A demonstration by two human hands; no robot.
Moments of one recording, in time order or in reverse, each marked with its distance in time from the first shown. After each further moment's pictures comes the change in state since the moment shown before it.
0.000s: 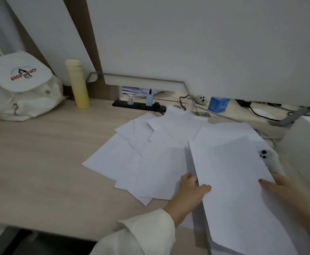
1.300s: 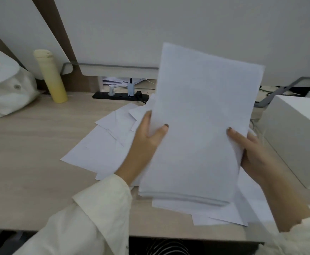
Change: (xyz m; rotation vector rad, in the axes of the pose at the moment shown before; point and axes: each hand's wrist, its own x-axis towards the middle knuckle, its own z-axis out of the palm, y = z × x) left_hand -0.012 0.060 -0.049 -0.139 0.226 0.621; right_hand -0.034 -0.069 0.008 0.789 -0.296 -0.267
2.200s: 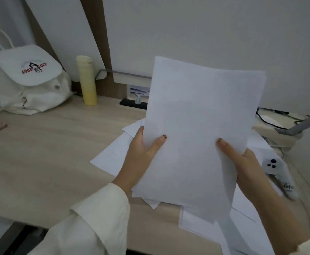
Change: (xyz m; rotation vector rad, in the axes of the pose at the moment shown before) left_hand -0.001 -0.005 -0.087 0.122 0.208 -0.087; right_hand 0.014 0.004 0.100 -0.142 -0.016 -0.036
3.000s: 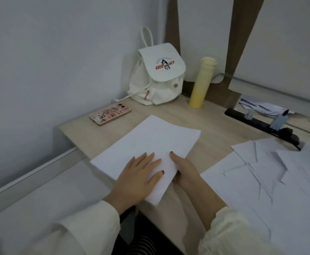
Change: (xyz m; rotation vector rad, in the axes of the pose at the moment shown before) left_hand -0.060 -0.070 -0.269 1.145 0.049 -0.255; right_hand 0.027 0.123 0.376 0.278 -0.540 0.684
